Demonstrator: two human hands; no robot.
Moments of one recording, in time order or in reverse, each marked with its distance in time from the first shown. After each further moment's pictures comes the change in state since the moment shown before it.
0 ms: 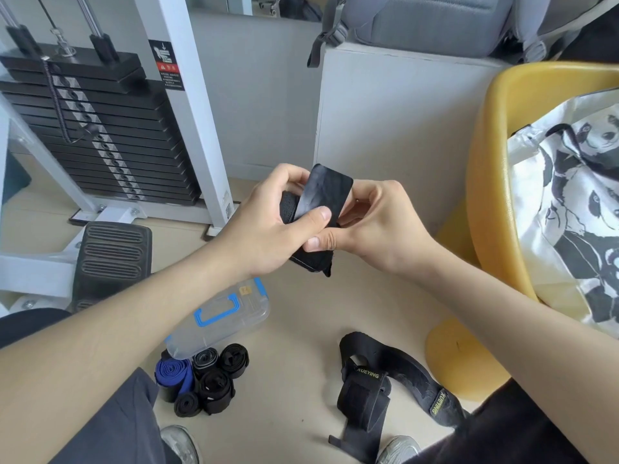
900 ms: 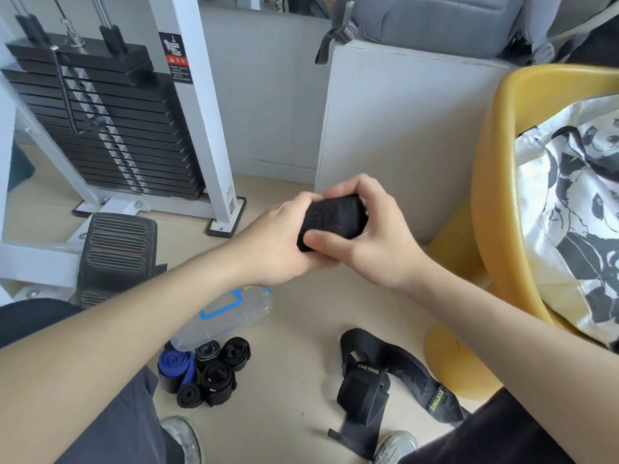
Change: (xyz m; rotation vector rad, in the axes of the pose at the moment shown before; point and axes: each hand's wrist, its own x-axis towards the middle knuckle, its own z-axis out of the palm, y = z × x) left_hand 0.000 -0.025 0.004 0.241 -0.254 0.001; right_hand -0.013 0.001 0.022 -0.198 0.099 0.027
